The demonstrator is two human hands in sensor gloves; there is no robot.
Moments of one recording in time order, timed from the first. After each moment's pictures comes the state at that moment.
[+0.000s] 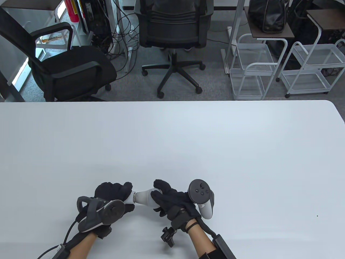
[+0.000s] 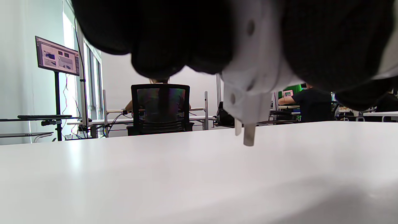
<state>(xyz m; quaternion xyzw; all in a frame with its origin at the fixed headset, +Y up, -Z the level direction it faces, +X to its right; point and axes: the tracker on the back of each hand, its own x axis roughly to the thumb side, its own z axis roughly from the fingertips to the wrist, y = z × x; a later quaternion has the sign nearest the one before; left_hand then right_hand) -0.216 -0.685 -0.253 0.11 -0.19 -0.01 0.98 0.023 -0.722 -0.285 0.18 0.11 0.73 0.65</state>
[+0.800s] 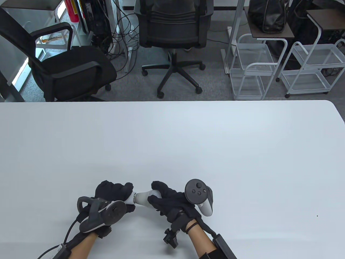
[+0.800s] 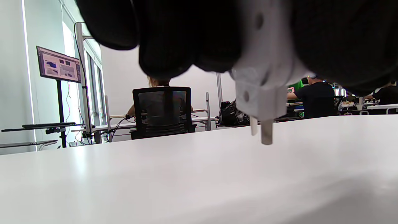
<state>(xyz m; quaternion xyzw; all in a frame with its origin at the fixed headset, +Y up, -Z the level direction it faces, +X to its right) -0.213 -0.687 -0.250 0.12 -0.19 -0.03 0.98 0.019 -0.713 -0.282 0.23 0.10 0.77 0.59</state>
